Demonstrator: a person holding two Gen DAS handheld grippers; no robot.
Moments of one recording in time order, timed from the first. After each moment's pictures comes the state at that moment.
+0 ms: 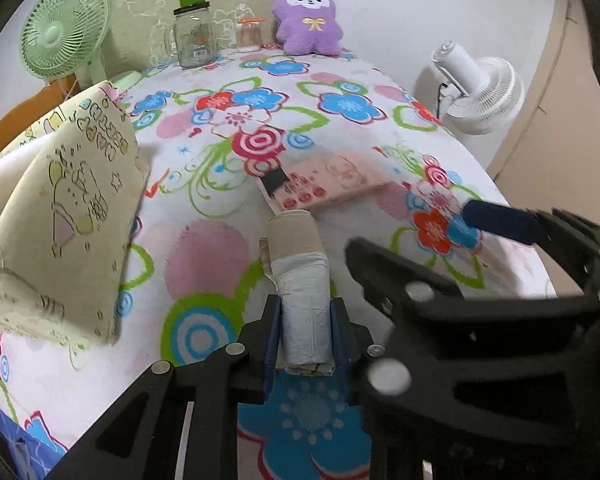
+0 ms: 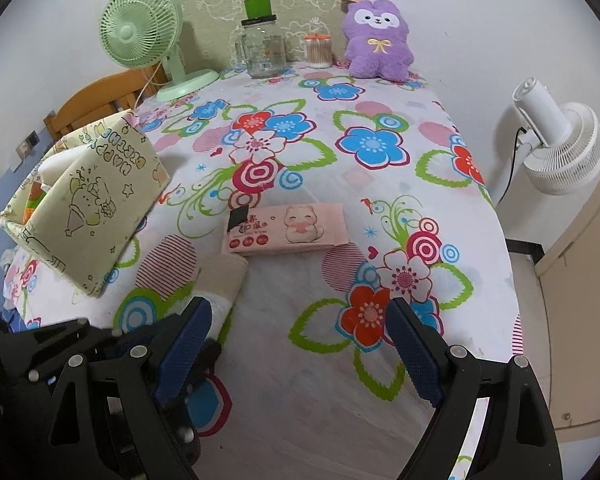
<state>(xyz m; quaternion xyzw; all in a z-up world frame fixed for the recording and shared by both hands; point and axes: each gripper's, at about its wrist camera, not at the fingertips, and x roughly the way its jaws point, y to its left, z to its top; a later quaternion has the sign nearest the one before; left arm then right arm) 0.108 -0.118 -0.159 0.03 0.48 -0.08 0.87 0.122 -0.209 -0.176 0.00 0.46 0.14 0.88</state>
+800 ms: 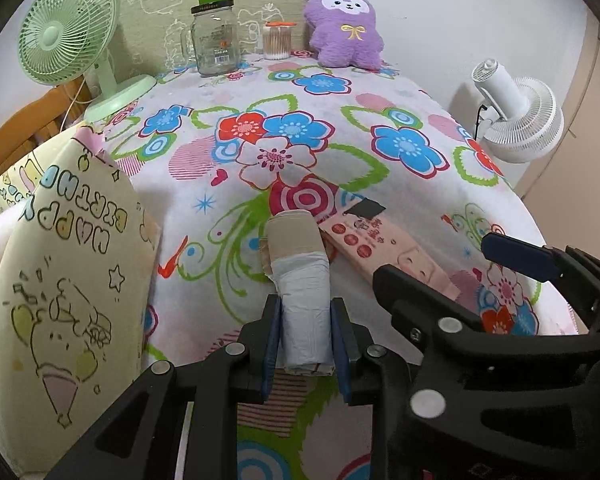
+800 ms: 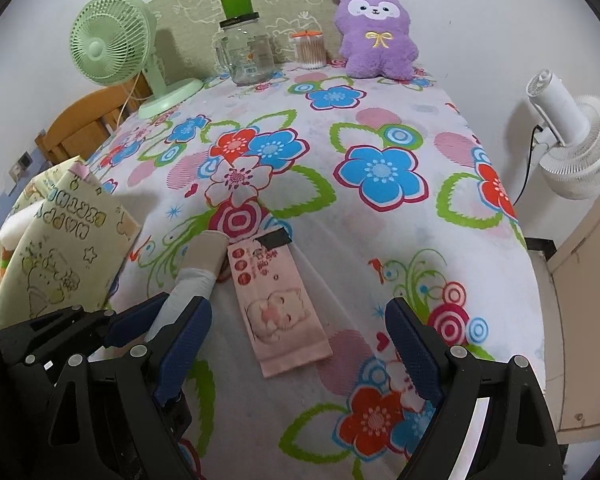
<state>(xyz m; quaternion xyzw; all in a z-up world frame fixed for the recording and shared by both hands) 0.180 -0.101 -0.162 0.02 0.48 -0.05 0.87 0.192 -0.201 -0.186 0.03 0.47 0.14 0.87</state>
